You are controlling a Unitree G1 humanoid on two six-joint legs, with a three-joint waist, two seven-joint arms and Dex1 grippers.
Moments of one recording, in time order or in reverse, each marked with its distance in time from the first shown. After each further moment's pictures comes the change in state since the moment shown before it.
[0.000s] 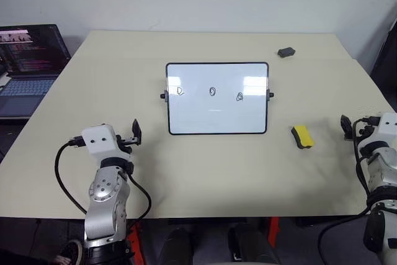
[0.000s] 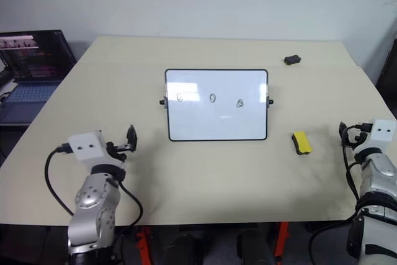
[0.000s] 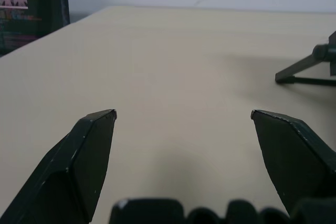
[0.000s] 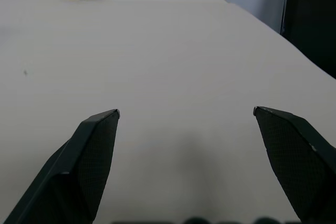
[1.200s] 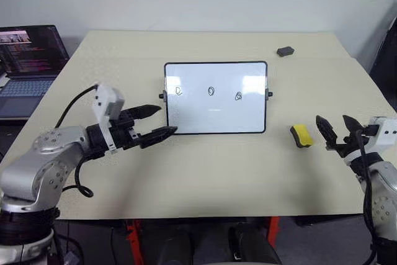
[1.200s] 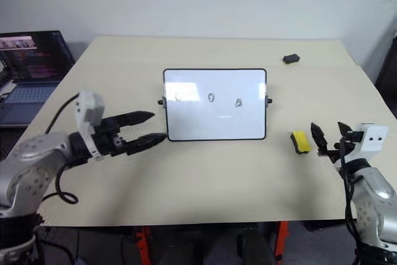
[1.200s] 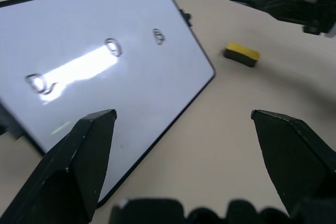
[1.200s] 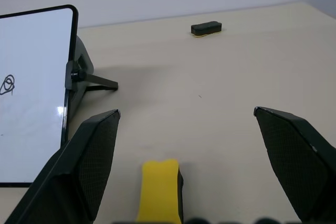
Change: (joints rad) left arm -0.275 0.667 -0.080 -0.053 -0.597 0.443 -0.931; right arm 0.554 0.173 -0.019 -1.327 0.357 0.664 -0.119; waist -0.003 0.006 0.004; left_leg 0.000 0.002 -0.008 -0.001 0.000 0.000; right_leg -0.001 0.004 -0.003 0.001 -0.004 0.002
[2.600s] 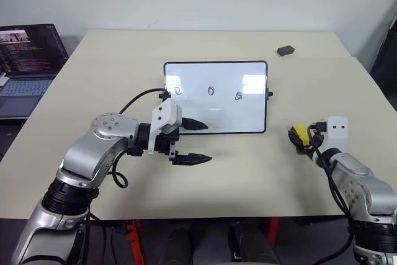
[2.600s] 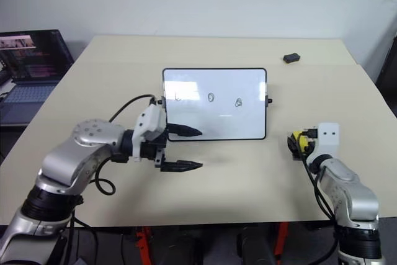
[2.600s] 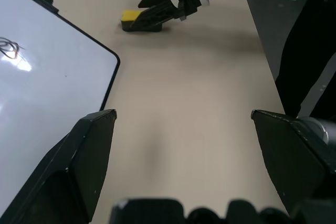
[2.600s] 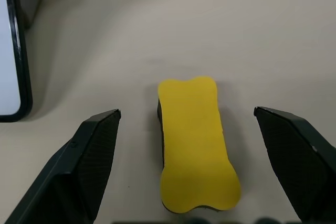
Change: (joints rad) left arm -0.176 -0.096 -0.350 0.053 0.281 -0.181 -0.270; right arm -0.203 0.049 0.212 0.090 -0.200 0.319 -0.197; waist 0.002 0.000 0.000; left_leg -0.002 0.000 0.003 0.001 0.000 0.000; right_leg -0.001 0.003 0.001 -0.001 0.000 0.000
